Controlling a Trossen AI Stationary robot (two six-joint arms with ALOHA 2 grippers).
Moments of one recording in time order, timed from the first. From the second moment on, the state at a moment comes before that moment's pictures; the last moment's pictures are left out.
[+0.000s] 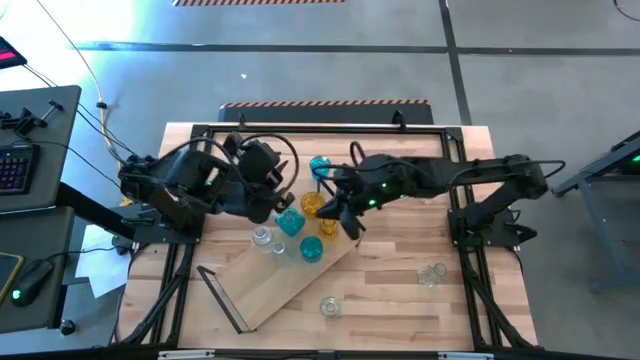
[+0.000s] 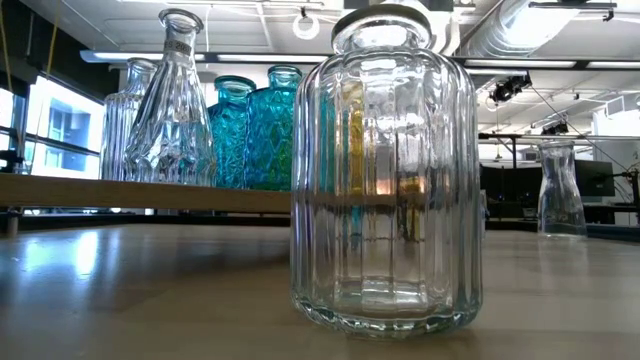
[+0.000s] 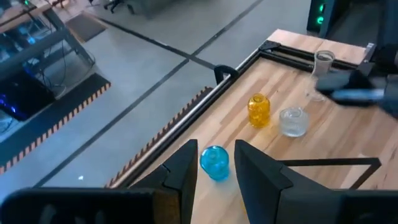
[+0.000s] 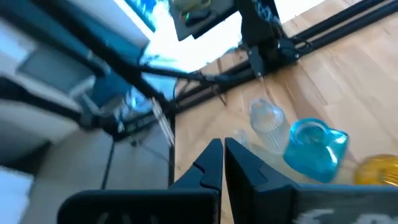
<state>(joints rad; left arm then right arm) -0.33 1.70 2.26 -1.57 -0.99 -0.67 0.12 1.55 1.57 -0.42 -0.11 0.57</state>
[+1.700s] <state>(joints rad) -0.34 1.58 2.26 -1.57 -1.03 -0.47 0.45 1.79 1.27 -0.25 0.47 1.70</state>
